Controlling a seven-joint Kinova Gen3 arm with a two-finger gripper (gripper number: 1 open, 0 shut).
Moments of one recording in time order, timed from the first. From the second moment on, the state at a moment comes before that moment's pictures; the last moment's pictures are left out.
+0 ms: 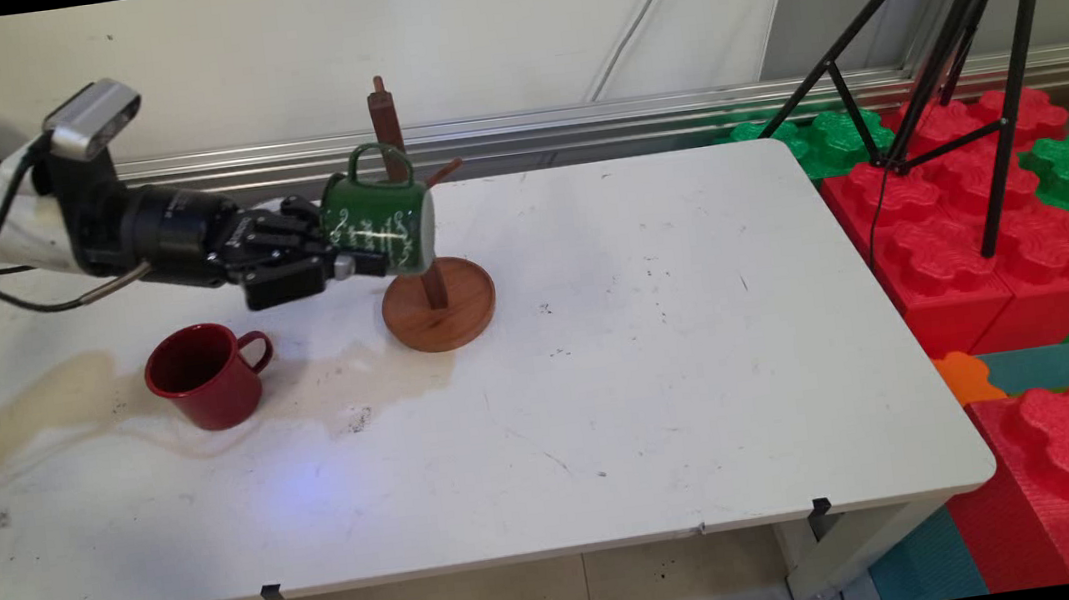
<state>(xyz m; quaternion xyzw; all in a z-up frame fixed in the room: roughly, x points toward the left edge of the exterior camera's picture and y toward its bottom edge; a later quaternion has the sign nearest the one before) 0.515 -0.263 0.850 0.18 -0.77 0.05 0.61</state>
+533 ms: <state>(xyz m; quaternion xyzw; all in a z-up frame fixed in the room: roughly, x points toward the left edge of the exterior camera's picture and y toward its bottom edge) 0.554 -0.241 0.864 0.16 -0.81 0.07 0.57</state>
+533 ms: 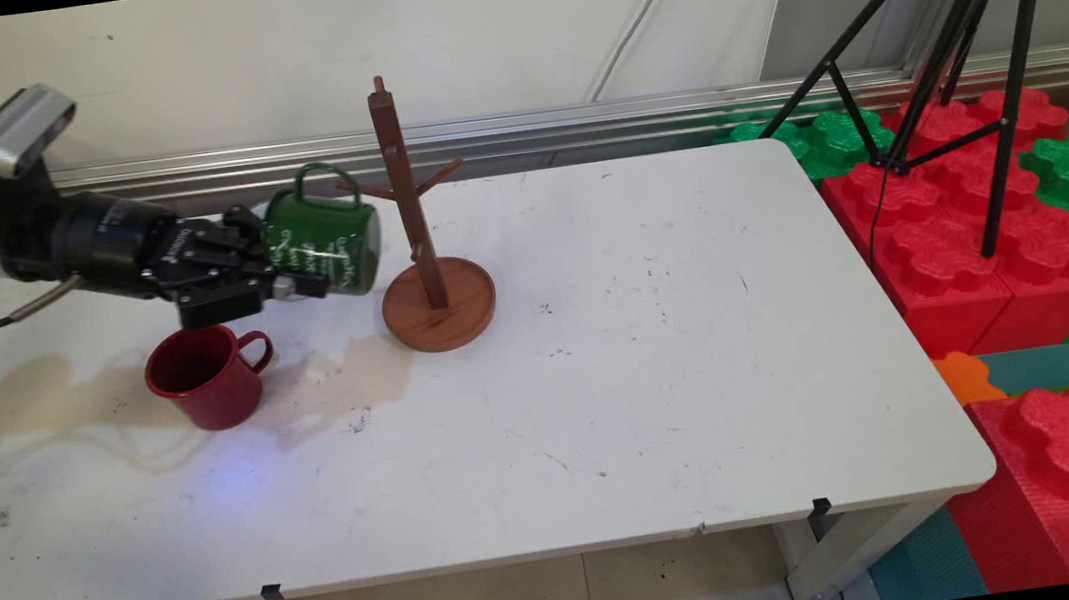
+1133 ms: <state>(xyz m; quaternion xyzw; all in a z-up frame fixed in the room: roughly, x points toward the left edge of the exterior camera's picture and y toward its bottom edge) 0.617 -0.235 0.884 0.13 -0.86 0.13 0.48</state>
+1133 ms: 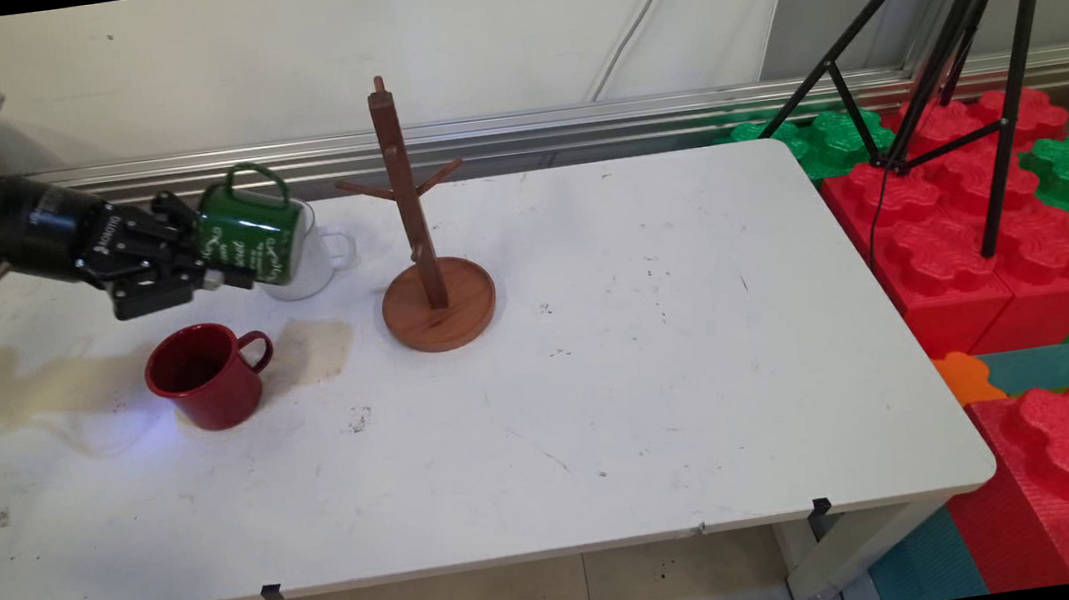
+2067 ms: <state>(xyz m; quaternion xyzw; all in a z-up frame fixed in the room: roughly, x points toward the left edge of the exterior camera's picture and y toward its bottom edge) 0.697 -0.239 0.885 0.09 -0.92 0.20 0.33</state>
